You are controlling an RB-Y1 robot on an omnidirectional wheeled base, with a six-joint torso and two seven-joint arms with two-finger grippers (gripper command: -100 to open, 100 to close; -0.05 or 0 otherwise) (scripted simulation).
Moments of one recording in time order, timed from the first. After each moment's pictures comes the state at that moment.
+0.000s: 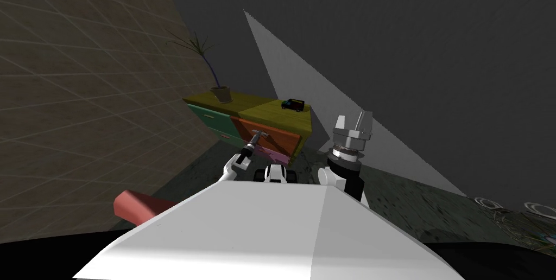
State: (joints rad) left arm 0.04 0.24 -0.21 -1.30 -0.15 -0.40 -0.06; right arm 0.55 0.00 0.02 -2.39 -0.01 -0.58 0.13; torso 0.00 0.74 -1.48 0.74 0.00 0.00
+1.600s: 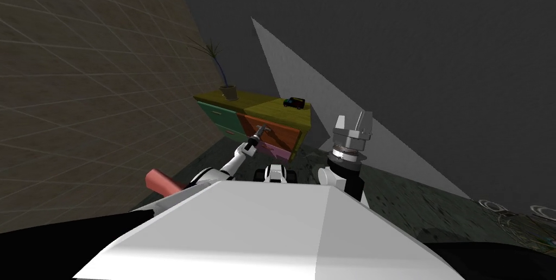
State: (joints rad) left arm -0.35 0.19 -0.20 -0.82 -0.12 -0.49 -0.06; right arm 0.55 0.00 0.02 -2.39 -0.01 -0.58 0.13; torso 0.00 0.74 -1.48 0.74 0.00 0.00
